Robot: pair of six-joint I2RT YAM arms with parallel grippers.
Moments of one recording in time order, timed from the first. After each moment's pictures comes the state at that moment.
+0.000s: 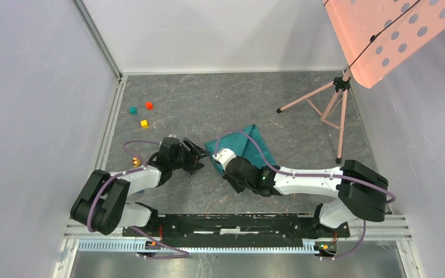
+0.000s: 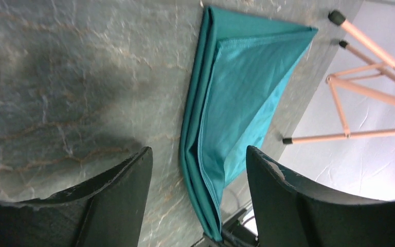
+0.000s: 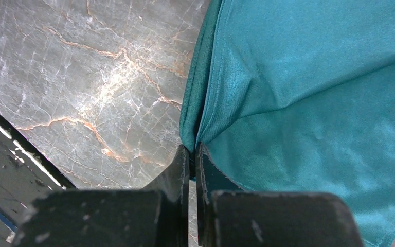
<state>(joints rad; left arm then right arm) -0.38 1.31 0.35 0.26 0.27 -1.23 1.18 1.49 0.79 -0.15 0.24 0.24</state>
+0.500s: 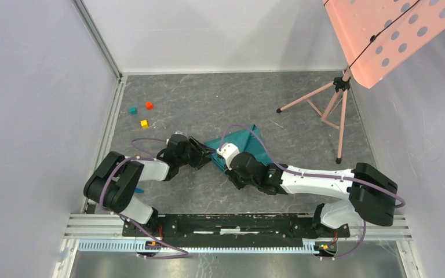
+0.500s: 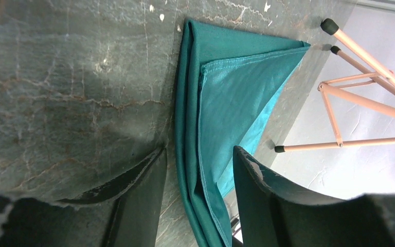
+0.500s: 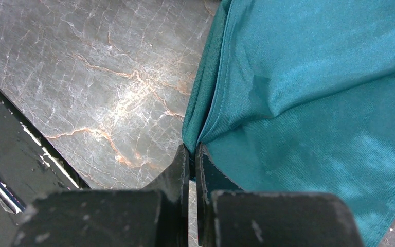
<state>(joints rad) -0.43 1.52 0.41 0.45 0.22 -1.30 1.14 1.41 0.76 -0.11 0.19 0.23</state>
